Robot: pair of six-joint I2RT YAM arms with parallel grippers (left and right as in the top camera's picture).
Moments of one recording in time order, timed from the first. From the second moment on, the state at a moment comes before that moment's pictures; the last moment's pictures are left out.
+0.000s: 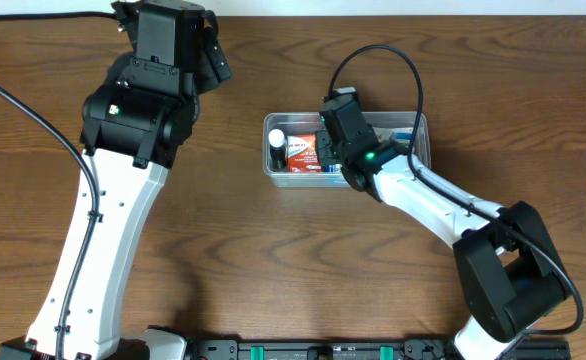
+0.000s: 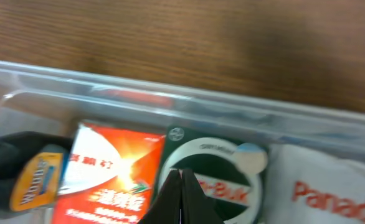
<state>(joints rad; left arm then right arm) -0.28 1.52 1.76 -0.97 -0.43 -0.51 0.57 1.83 1.16 -0.20 0.18 0.40</state>
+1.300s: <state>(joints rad) -0.28 1.52 1.76 -0.97 -0.43 -0.51 0.58 1.83 1.17 -0.22 0.05 0.59</state>
